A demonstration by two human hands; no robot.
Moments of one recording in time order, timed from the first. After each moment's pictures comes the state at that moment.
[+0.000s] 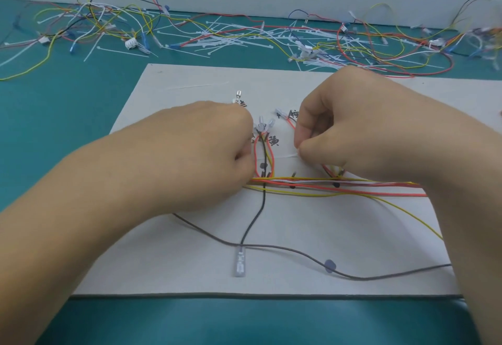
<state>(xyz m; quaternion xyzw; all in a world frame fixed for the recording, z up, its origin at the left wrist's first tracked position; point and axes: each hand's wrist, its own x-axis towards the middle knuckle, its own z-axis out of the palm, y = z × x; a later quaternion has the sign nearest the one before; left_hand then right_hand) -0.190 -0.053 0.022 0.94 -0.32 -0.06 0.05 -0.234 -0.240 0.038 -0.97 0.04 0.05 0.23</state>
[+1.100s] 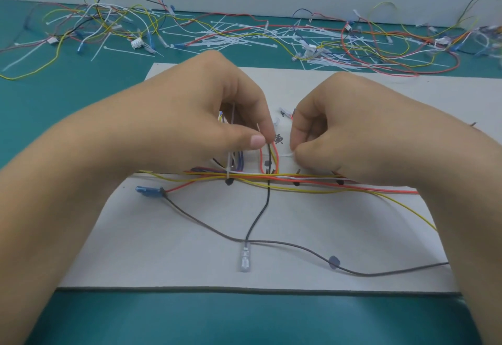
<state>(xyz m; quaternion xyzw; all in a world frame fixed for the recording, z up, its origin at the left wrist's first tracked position) -0.158 -0.036 0.025 0.84 -0.43 -0.11 0.32 -0.233 -0.234 0.033 -0.97 0.03 0.06 0.23</state>
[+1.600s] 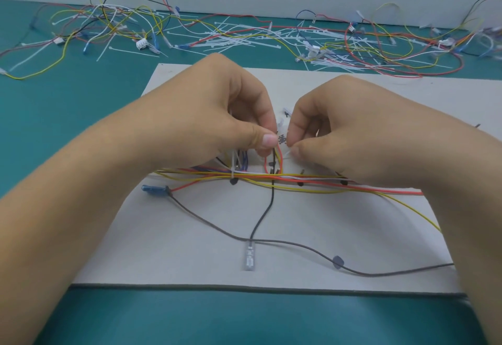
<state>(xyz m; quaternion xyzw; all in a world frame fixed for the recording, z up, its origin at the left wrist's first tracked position) -0.156 -0.041 0.016 0.82 -0.37 -0.17 0.39 -0.229 -0.240 0.027 -0.97 -0.02 0.06 0.24</state>
